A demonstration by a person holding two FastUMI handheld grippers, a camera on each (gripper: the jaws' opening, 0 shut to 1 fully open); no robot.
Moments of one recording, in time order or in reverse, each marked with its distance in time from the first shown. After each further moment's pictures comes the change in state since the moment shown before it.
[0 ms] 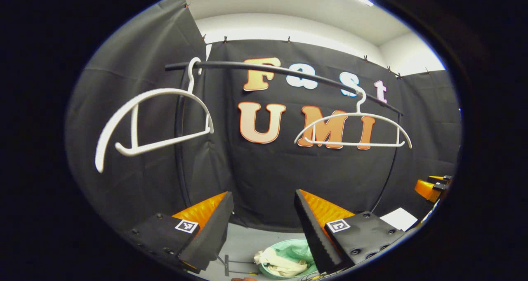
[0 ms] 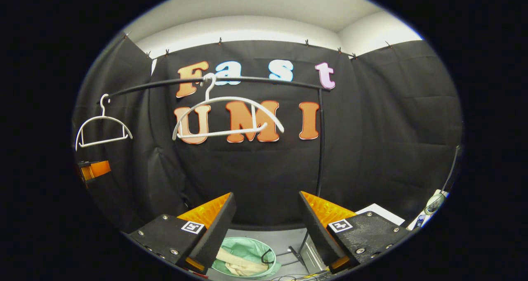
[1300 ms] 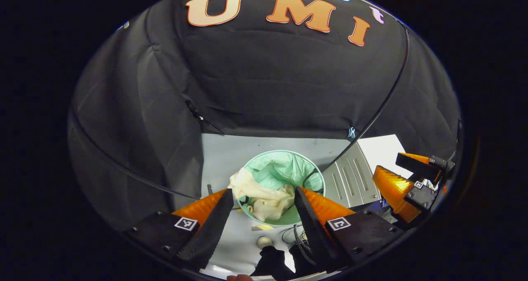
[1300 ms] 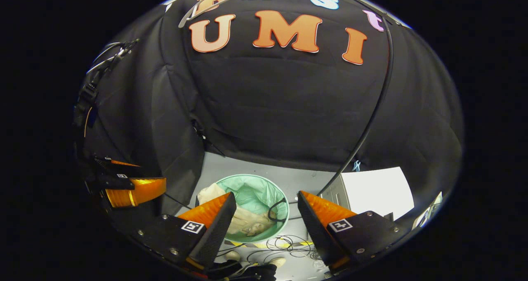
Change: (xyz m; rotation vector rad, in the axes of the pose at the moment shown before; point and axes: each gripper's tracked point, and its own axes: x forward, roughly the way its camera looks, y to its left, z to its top) left arm 0.075 -0.109 -0.288 0.054 0.857 -0.193; right arm 0.078 0.075 -0.255 -0.123 0.600 0.139
